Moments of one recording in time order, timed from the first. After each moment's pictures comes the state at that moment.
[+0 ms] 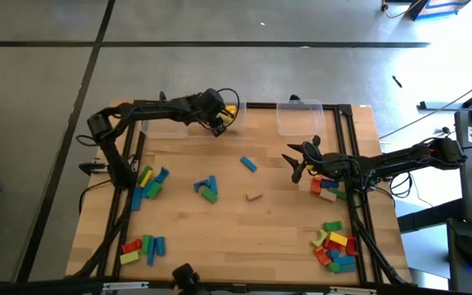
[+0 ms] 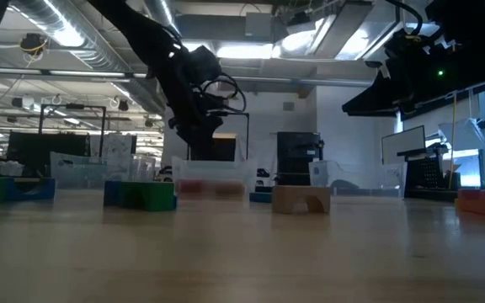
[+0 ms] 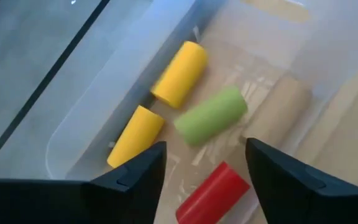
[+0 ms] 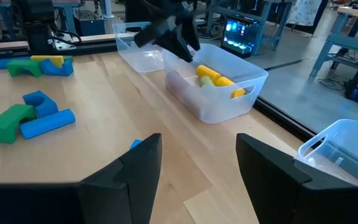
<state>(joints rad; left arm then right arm) 0.55 1.73 1.17 -0.35 -0.27 0.09 0.05 0.94 0.24 0.44 0.56 0.10</state>
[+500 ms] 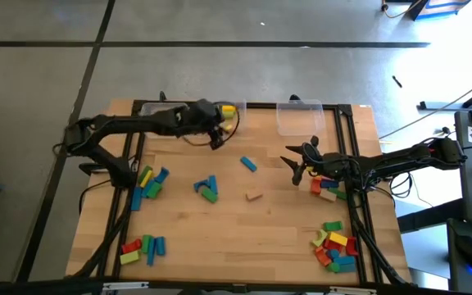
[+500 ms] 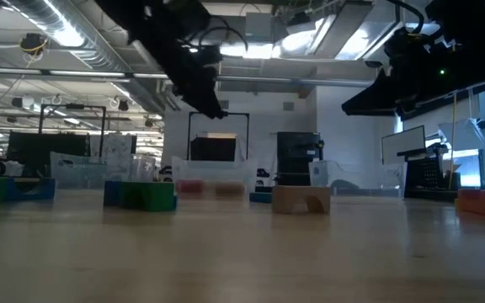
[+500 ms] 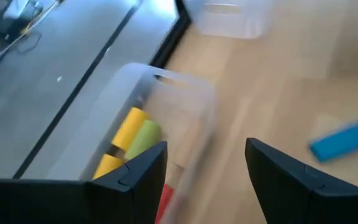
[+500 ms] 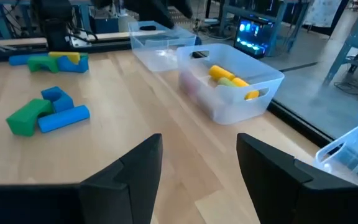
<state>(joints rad) 0.37 1.48 1.04 -0.26 -0.26 0.14 0.05 0.93 0.24 0.44 0.50 0.07</state>
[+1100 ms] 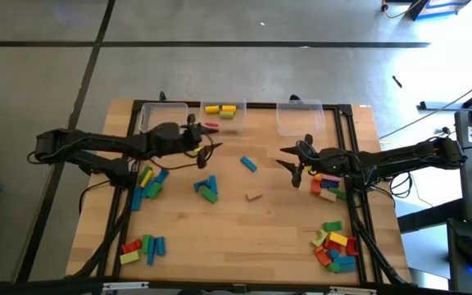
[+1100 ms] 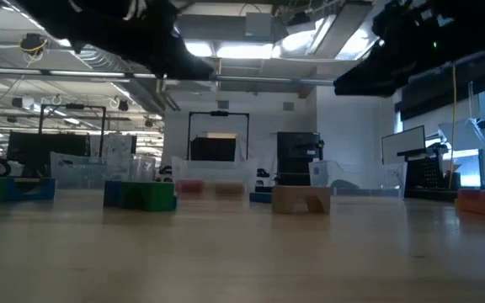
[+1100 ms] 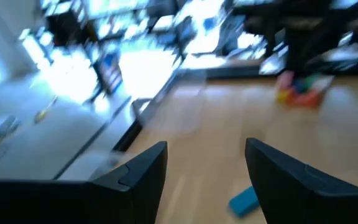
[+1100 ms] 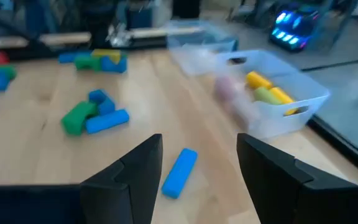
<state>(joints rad) 0.20 1.15 0.57 0.40 -0.16 0.19 0.05 0.93 0.44 0.18 0.35 0.08</state>
